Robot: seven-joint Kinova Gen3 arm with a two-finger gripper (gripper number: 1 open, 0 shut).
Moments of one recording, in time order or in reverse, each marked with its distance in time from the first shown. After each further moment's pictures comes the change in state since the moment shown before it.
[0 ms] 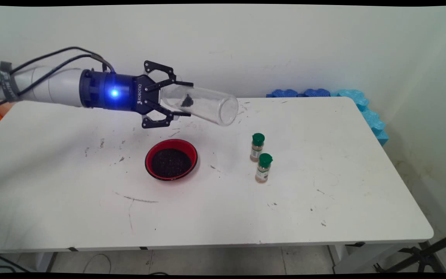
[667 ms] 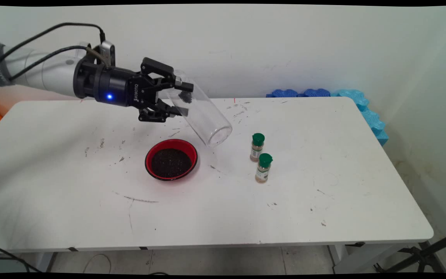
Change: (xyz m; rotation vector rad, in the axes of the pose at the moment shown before) arm -0.011 0.025 -0.003 0.089 -0.064 0.558
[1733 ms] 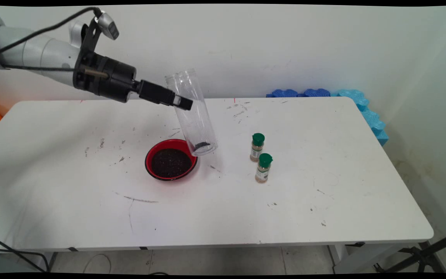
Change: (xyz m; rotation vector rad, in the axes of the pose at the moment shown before) arm 0.002 0.031 0.004 0.141 -0.086 0.900
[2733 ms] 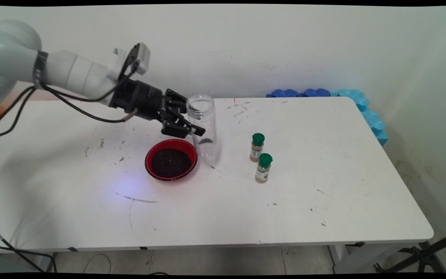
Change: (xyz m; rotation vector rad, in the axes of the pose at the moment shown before) arm -0.014 -0.017 0.063 0.177 -0.112 0.631
